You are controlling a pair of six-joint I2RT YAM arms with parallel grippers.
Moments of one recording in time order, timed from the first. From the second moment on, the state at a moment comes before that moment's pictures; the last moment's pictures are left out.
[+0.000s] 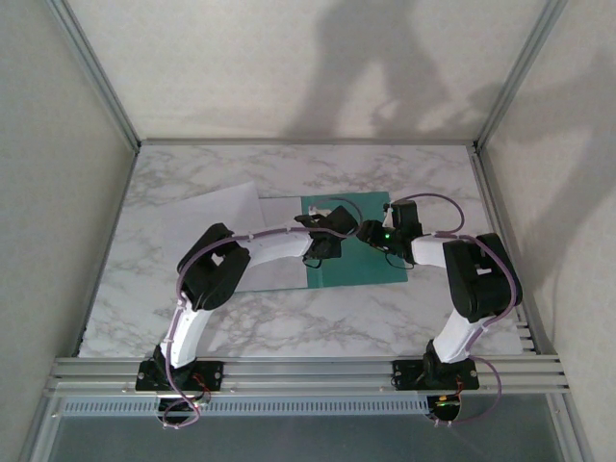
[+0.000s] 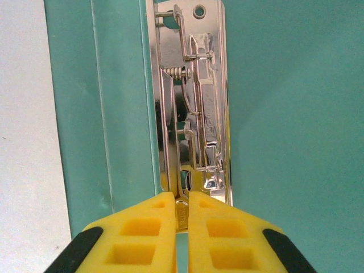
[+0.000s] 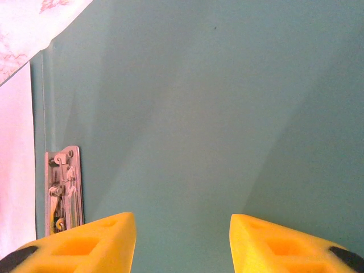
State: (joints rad) left arm -0.85 2.13 1.55 -0.60 -0.27 -0.86; right arm 0.26 1.73 0.74 0.16 -0.34 0.59
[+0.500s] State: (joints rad) left arm -0.85 2.14 1.58 -0.64 -0.26 -0.86; right arm 0.27 1.73 0.73 0.17 -0.34 0.59
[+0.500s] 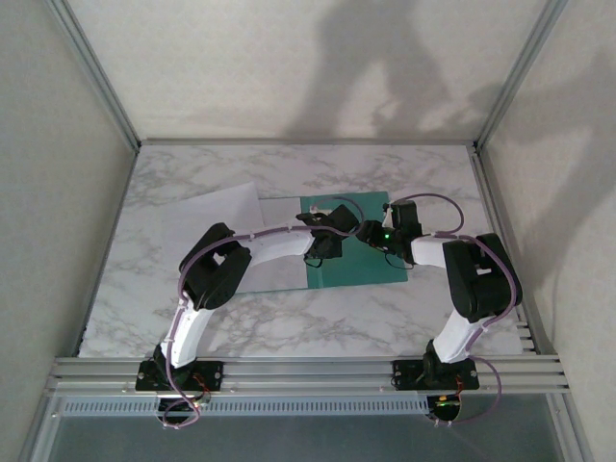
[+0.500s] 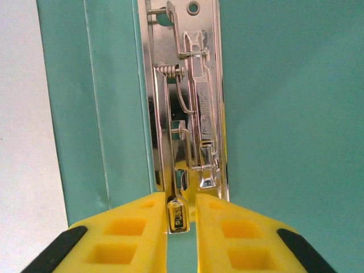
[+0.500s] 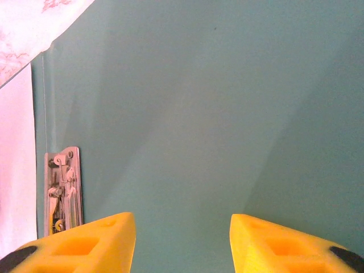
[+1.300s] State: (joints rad) left arm -0.86 2.14 1.58 -0.67 -0.25 -0.89; right arm 0.28 1.64 0.65 0.14 -0.34 0.60
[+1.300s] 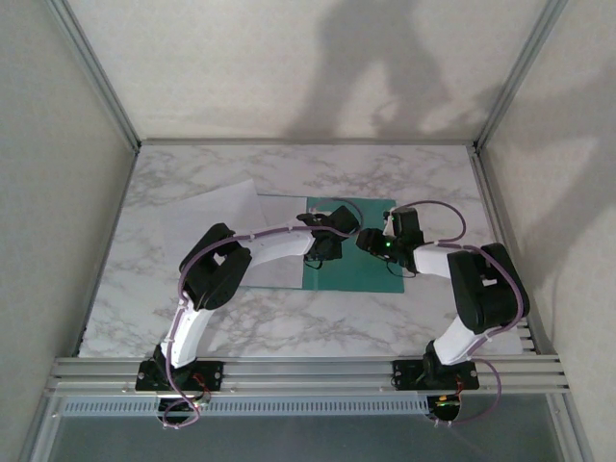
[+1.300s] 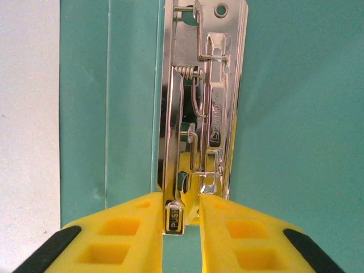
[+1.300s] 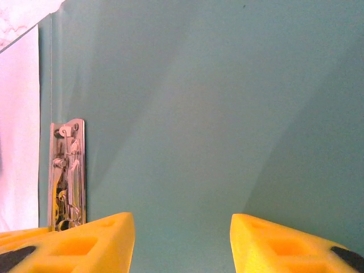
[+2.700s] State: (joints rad) left arm -0.90 2.14 1.59 -0.71 -0.31 -0.91; right arm 0.28 1.64 0.65 0.14 -0.35 0.60
